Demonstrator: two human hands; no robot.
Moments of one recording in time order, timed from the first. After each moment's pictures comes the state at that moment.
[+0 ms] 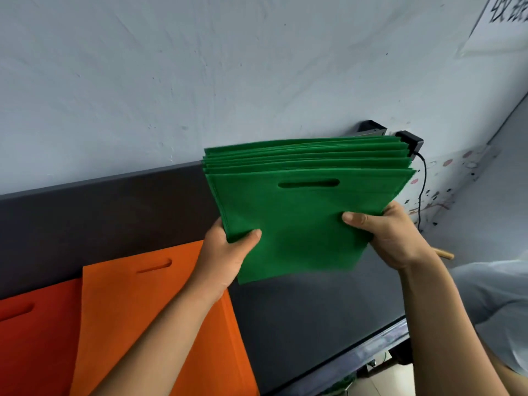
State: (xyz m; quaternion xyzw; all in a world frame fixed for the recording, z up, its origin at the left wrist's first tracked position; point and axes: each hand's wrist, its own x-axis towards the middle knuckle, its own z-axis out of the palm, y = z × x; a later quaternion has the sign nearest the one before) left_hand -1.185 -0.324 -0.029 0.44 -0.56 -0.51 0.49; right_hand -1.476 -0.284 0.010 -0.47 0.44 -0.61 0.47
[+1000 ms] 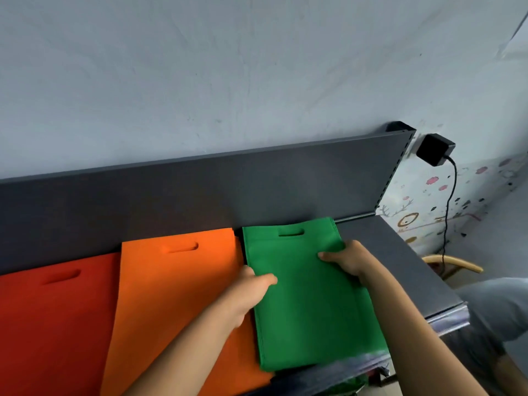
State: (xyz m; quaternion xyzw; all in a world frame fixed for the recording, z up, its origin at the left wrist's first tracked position) left_hand -1.176 -0.287 -0.098 0.61 -0.44 -0.63 0.18; right_hand -1.453 -0.332 -0.113 -0.43 0.75 -0.27 0.43
